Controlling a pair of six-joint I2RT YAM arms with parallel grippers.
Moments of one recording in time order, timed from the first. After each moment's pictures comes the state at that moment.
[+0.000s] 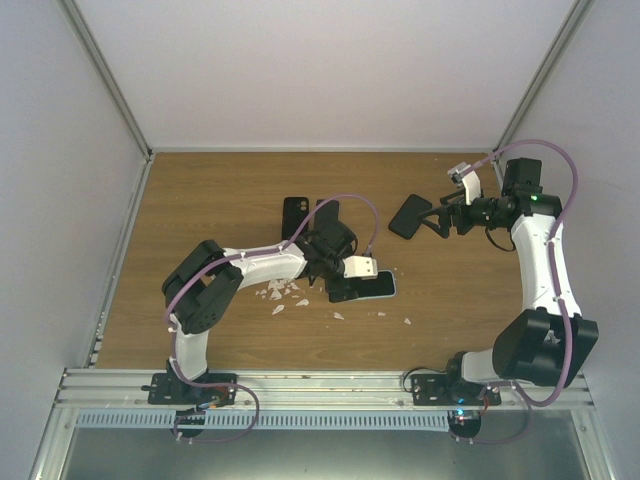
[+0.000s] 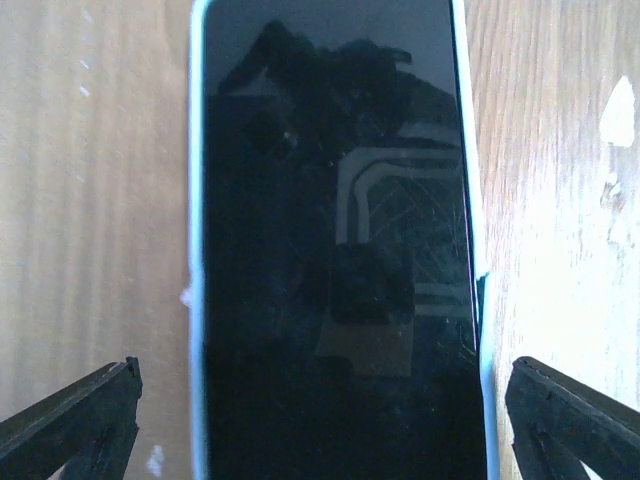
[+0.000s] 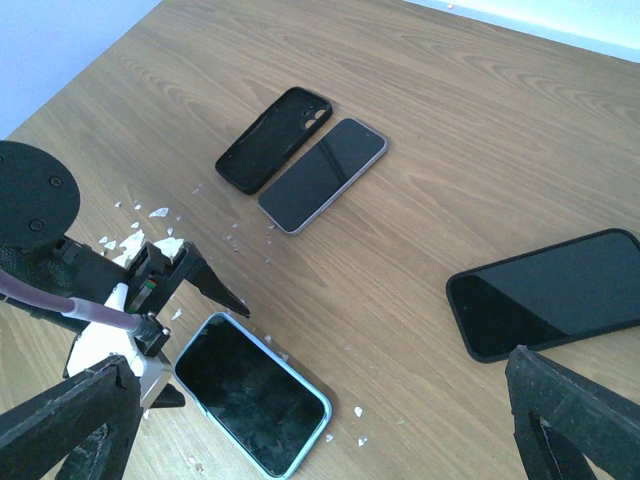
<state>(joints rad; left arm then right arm) -0.85 1.92 1.21 -0.31 0.22 0.61 -0.20 1.39 1.32 -0.96 -0.86 -0.58</state>
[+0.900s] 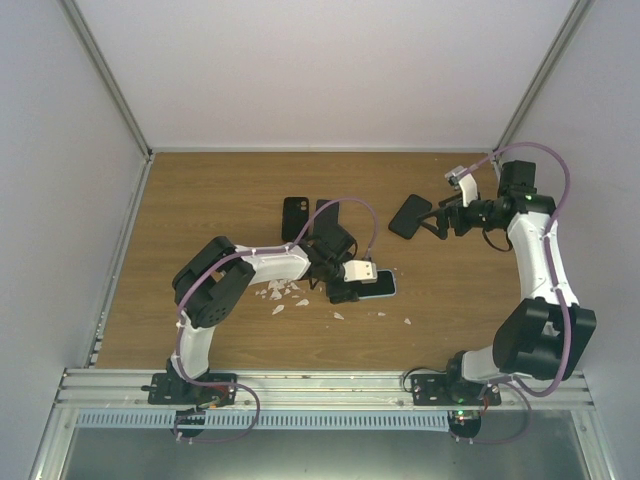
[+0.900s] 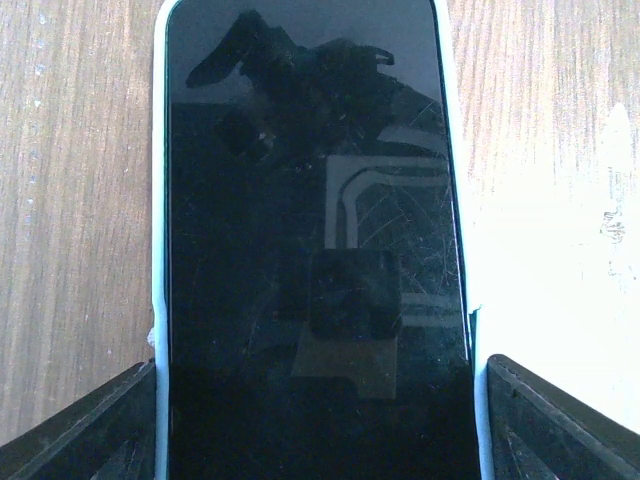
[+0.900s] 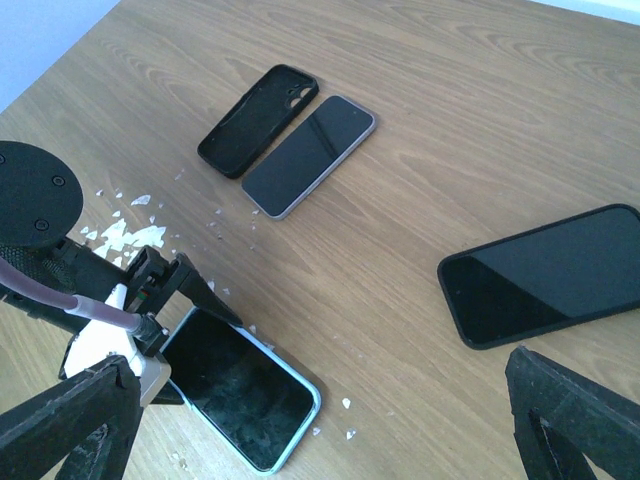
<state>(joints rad) -0.83 1.99 1.23 -0.28 0.29 0.60 -0.20 1.43 1.29 -0.92 -0.84 -0.59</state>
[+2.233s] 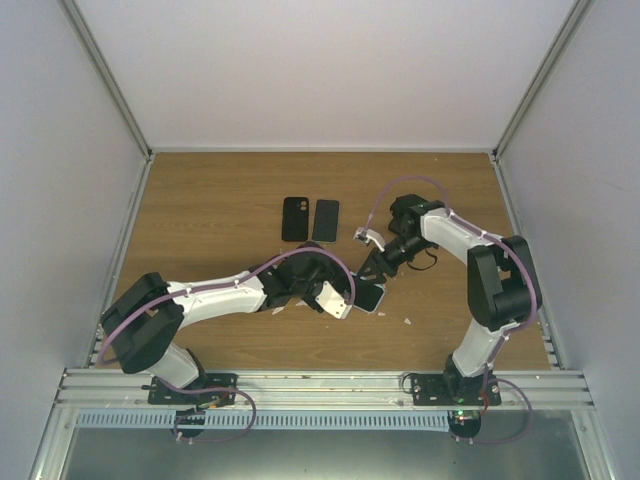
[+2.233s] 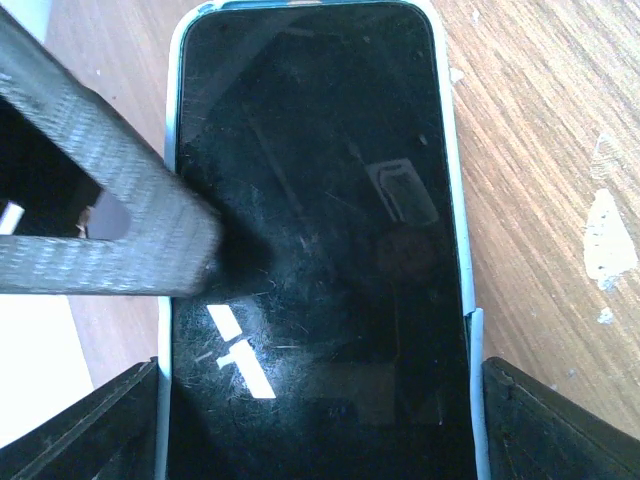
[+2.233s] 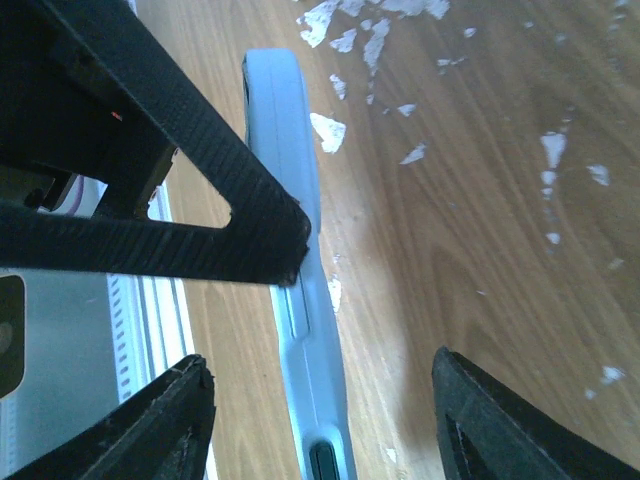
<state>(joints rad) -0.91 1.53 0.85 -0.08 0.10 1.35 0.30 1.76 1.17 -1.01 -0.89 -0.67</state>
